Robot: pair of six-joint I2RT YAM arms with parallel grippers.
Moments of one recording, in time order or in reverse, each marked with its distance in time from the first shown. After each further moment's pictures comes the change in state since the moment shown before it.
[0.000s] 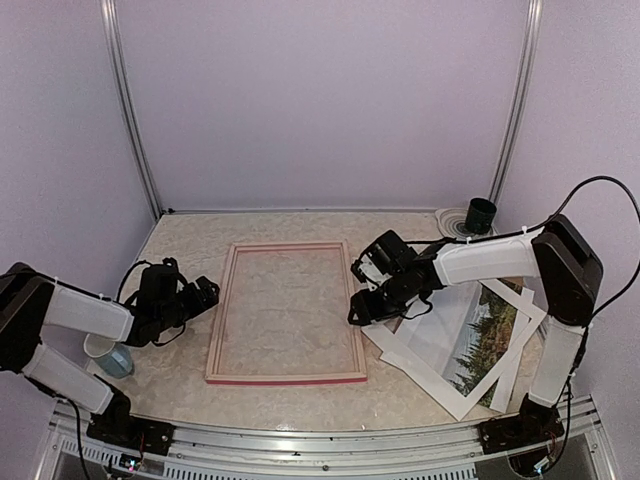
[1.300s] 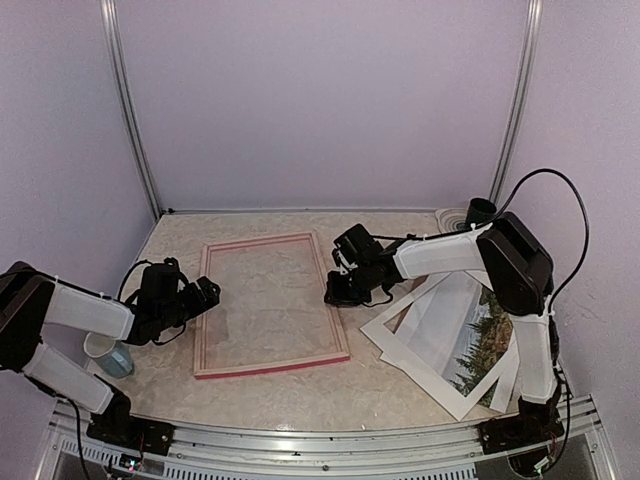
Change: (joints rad) left arm 0.000 0.010 0.016 -0.024 0.007 0.006; right arm 0.016 0.292 0.296 0.125 0.037 0.258
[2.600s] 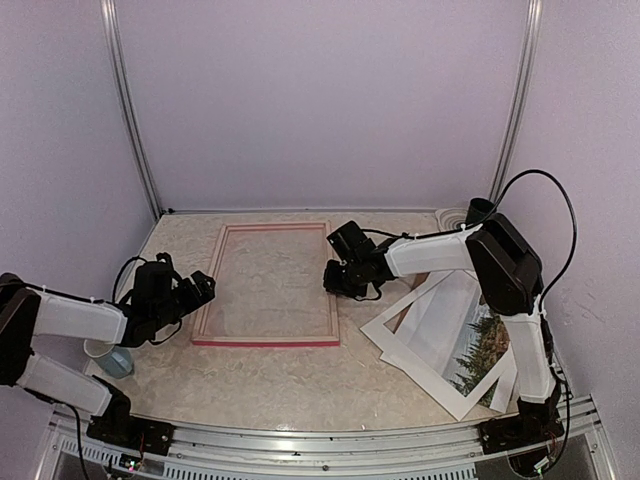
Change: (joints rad) left arm 0.000 -0.091 -0.019 -0.006 -0.039 -0.003; right arm -0.006 0.077 0.106 0.023 0.204 0.220
